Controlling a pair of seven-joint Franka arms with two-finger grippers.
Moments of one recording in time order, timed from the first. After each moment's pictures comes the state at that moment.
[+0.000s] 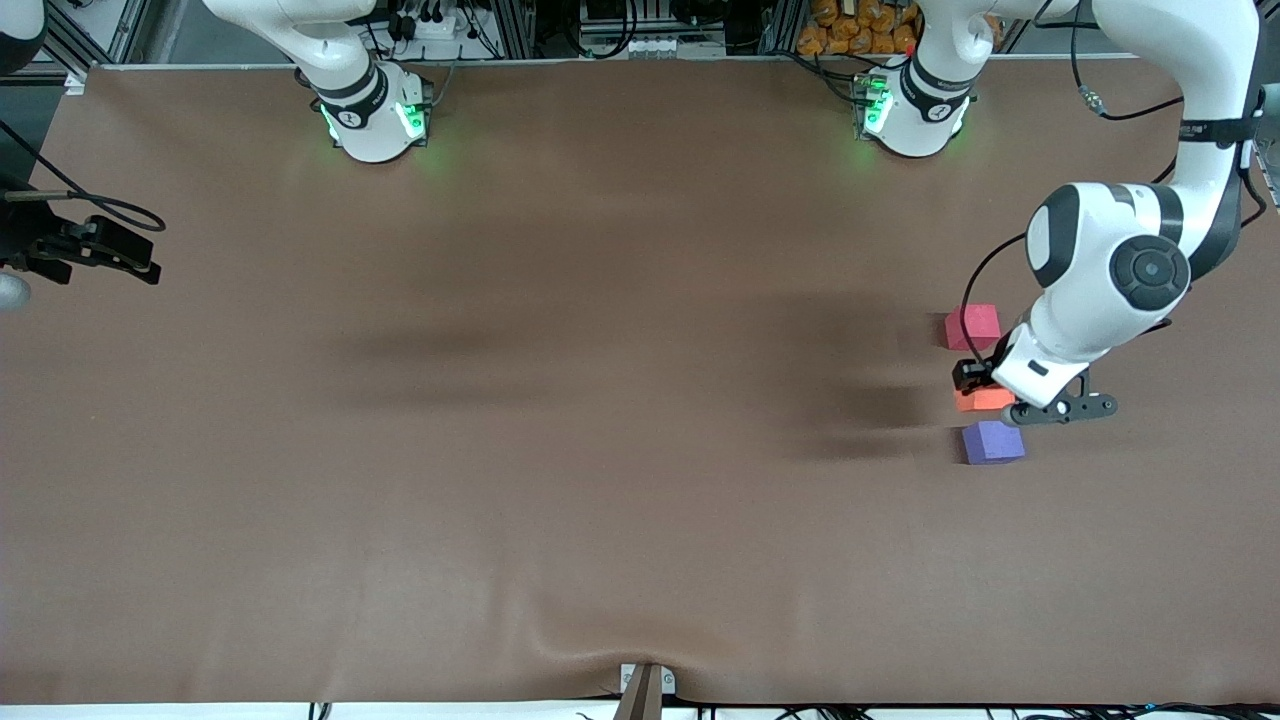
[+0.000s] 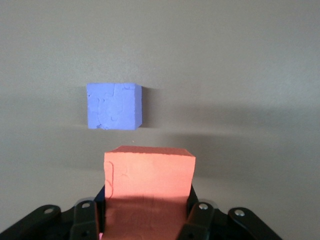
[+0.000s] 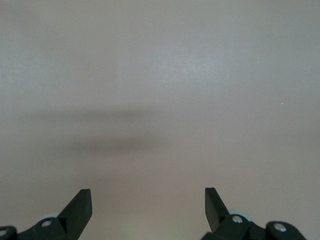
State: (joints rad) left arm -0.17 0.20 0.08 -2.12 0.04 2.36 -0.16; right arm 0.05 0.02 -0.08 -1.56 -0.02 1.53 -0.06
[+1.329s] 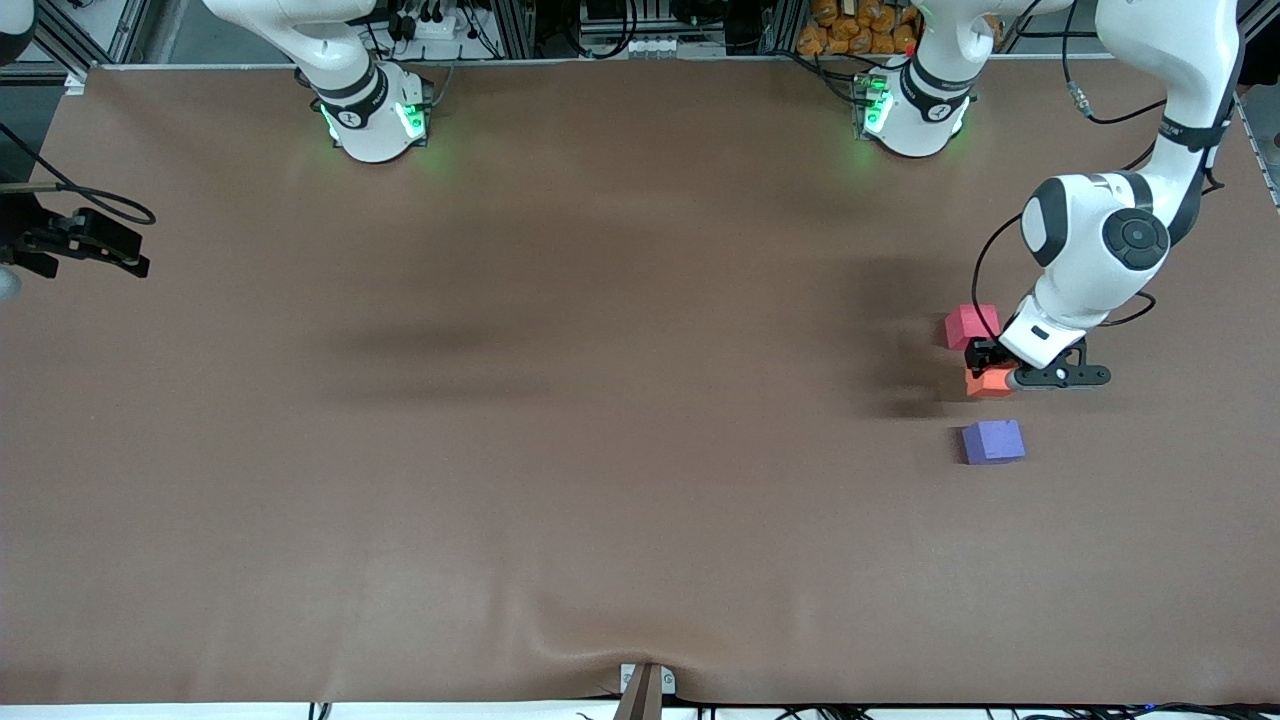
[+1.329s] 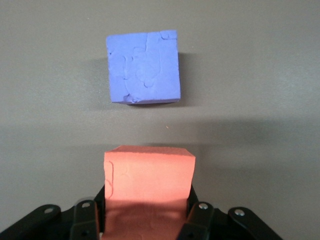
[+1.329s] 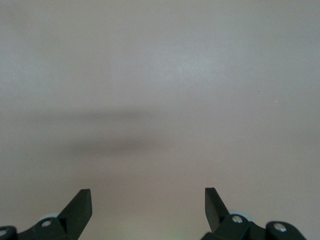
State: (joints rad) left arm -0.05 0.21 0.07 -2.37 0.04 2.70 0.00; right arm 0.04 0.01 -0.09 -1.56 -0.02 1.53 -0.03
